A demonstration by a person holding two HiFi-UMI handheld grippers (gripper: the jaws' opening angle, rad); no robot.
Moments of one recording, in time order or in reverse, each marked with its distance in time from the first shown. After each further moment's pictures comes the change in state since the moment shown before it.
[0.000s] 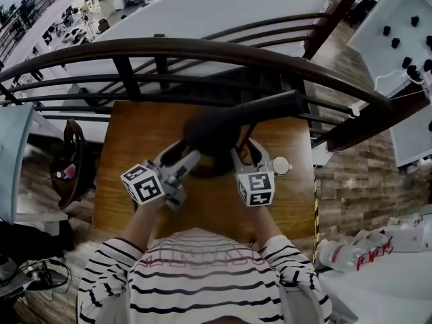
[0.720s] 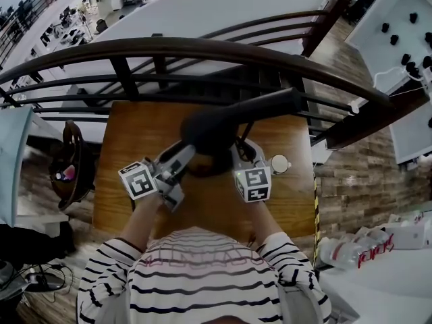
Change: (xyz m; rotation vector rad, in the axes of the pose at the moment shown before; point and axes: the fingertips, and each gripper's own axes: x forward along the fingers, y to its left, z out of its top) left arm 0.002 -0.002 0.007 -0.180 -0.021 -0.068; right arm 0.011 0.001 -0.003 -0.024 0.005 0.028
